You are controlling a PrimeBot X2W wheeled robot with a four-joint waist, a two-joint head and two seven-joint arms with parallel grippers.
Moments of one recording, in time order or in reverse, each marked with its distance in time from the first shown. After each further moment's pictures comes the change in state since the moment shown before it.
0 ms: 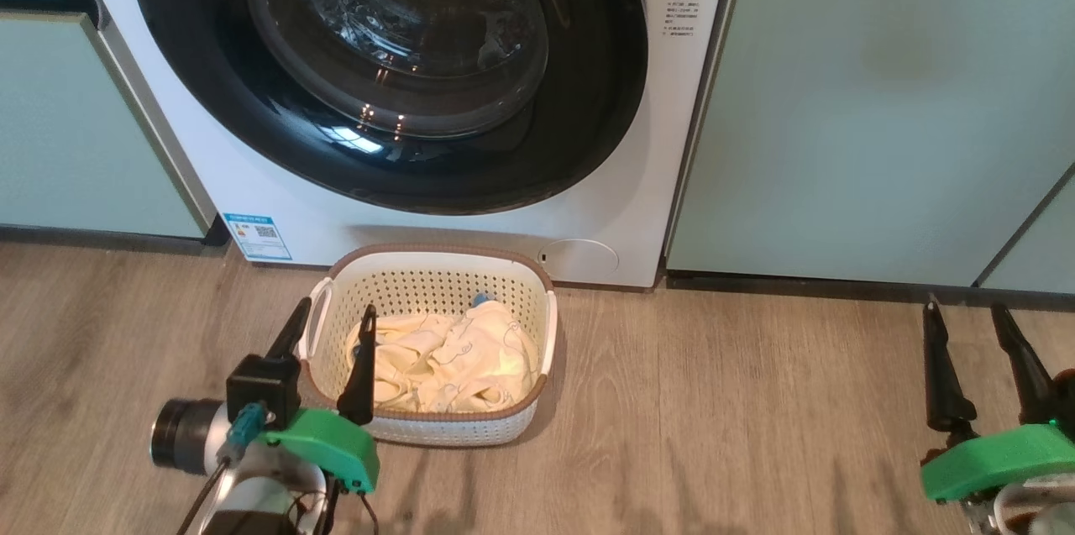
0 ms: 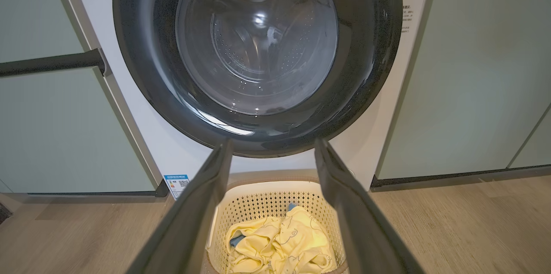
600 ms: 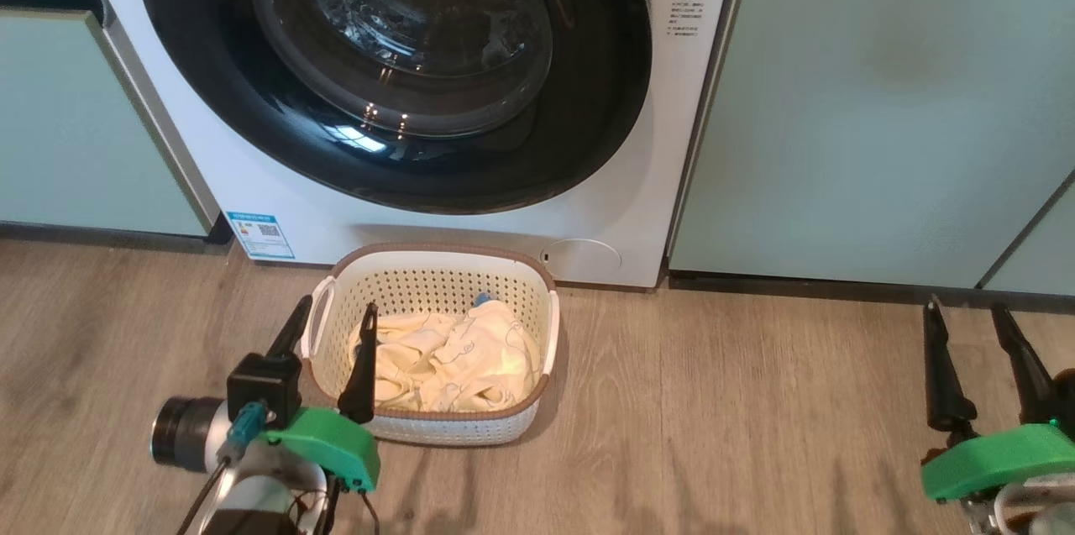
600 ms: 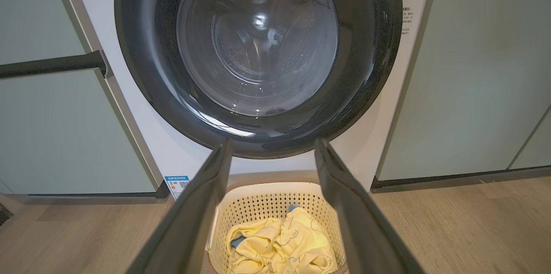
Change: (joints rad) left arm -0.001 -0.002 0.001 -0.004 0.004 -0.003 0.000; right arm -0.001 0.000 -0.001 0.001 0.000 0.000 0.000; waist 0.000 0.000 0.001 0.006
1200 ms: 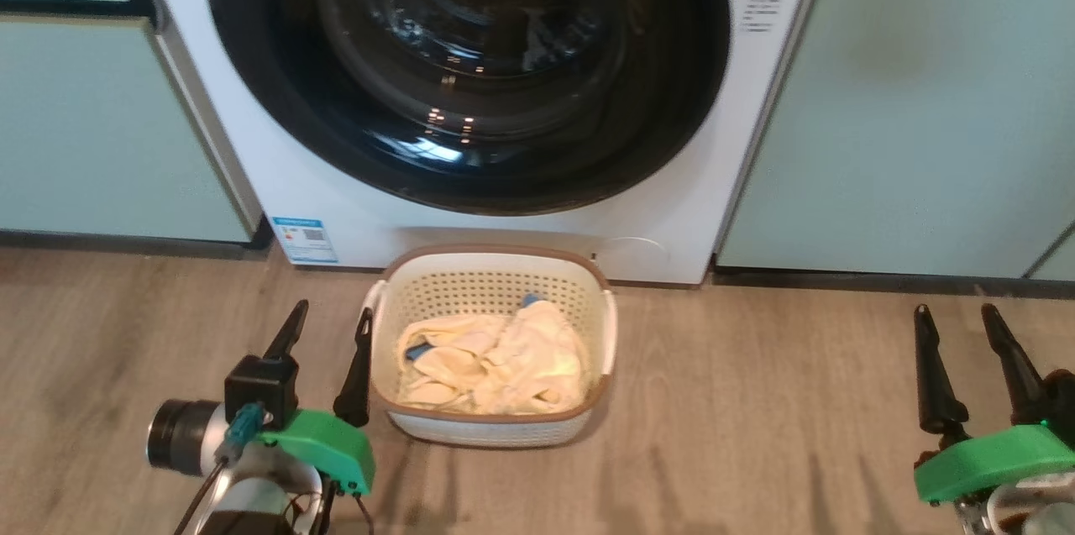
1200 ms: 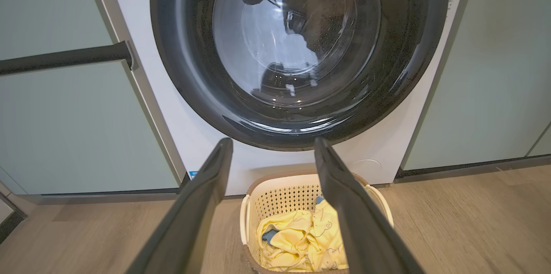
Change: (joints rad) left arm -0.001 0.007 0.002 0.020 0.001 -0.004 0.000; right arm -0.001 0.004 0.008 0.010 -0.007 0.000 0.000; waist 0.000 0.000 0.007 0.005
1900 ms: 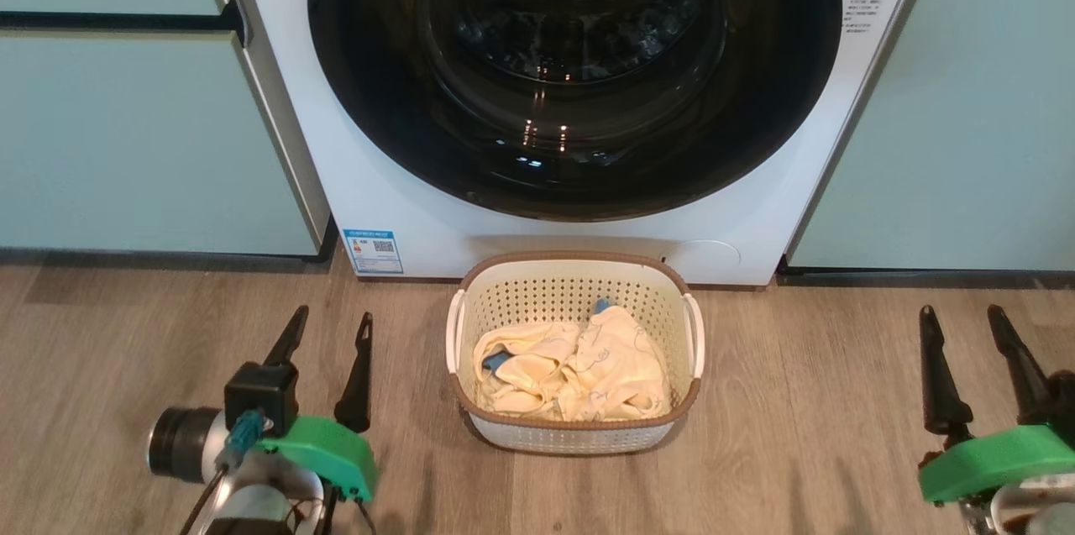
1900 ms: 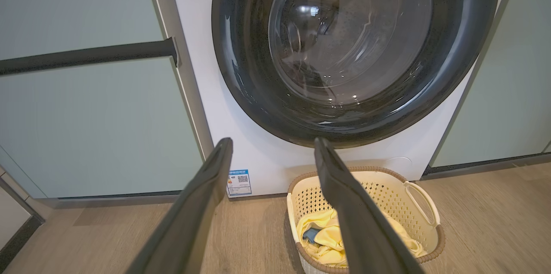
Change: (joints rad) left arm 0.018 -0.016 0.016 -0.013 0.009 -0.001 0.000; right arm 0.001 -0.013 0.005 0.002 -0.009 0.000 0.000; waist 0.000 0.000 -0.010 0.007
